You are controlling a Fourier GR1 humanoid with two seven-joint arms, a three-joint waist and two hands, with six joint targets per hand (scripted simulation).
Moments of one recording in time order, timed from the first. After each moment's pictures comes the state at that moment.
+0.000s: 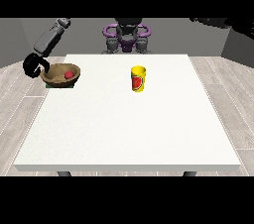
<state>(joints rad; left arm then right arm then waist) -0.57 0.79 0.63 -1.21 0.54 -0.36 -0.02 -0.58 -0.72 -0.49 -0.56 -0.23 0.21 -0.23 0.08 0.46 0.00</state>
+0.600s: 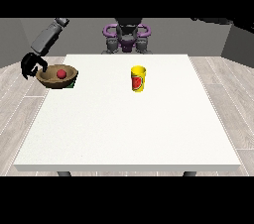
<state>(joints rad) -0.50 0.81 0.68 -1.27 0.62 -0.38 0.03 -0.61 -0.78 -0.47 -0.43 -0.18 0.25 -0.32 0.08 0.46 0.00</state>
